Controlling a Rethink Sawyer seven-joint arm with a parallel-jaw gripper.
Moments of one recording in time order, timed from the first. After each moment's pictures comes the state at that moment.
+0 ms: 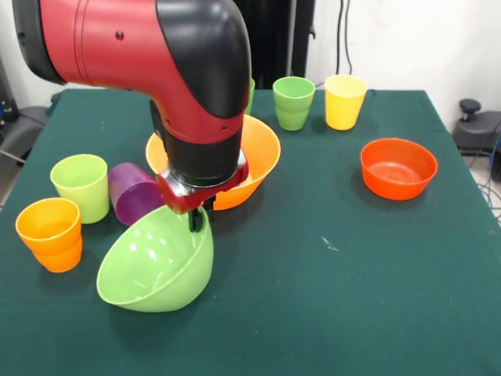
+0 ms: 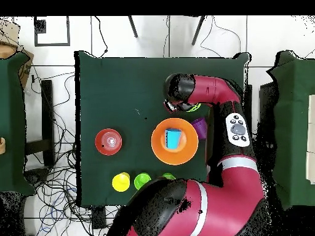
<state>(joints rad) -0.40 -0.34 0.19 1.12 -0.32 0.96 0.99</state>
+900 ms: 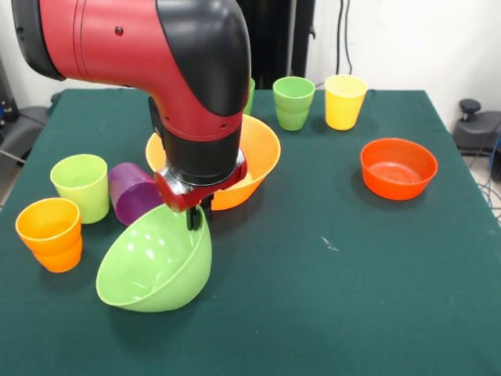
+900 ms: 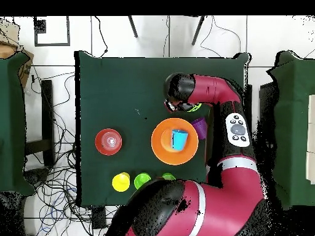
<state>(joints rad) -0.40 -0.34 0.18 1.11 -0.32 0.96 0.99</state>
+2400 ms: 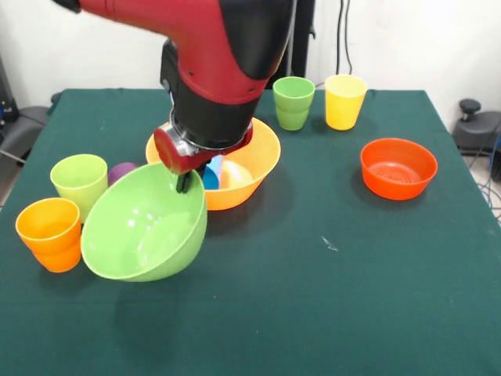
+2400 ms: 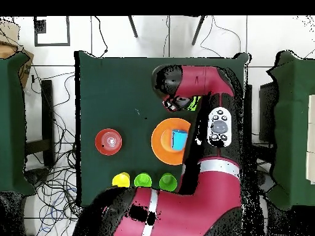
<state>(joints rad) -0.24 -0.37 -0.02 1.03 -0.29 1.10 0.99</state>
